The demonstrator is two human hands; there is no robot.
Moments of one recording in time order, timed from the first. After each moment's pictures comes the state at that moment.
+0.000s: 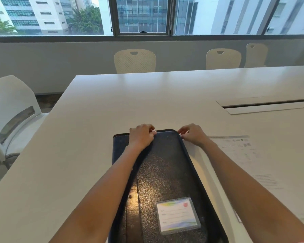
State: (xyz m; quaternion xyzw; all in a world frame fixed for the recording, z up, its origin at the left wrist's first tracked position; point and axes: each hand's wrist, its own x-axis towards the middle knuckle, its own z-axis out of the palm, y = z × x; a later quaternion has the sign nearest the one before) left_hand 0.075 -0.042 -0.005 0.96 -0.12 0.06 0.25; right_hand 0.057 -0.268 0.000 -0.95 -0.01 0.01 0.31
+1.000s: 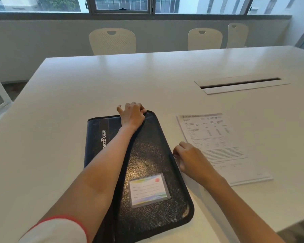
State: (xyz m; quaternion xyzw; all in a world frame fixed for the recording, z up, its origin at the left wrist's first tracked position) left_hand 0.079 -0.106 -0.021 0.96 -0.10 0.15 0.21; right_hand -0.126 -0.283 -0.028 -0.98 -0.10 -0.09 0.16
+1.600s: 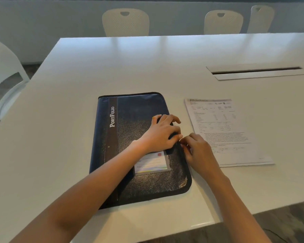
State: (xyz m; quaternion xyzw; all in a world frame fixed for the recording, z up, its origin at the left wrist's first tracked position) left_hand -0.079 -0.125 -0.024 0.89 -0.40 0.04 0.20; right_hand -0.169 -0.282 -0.036 -0.96 -0.05 -0.13 0.25
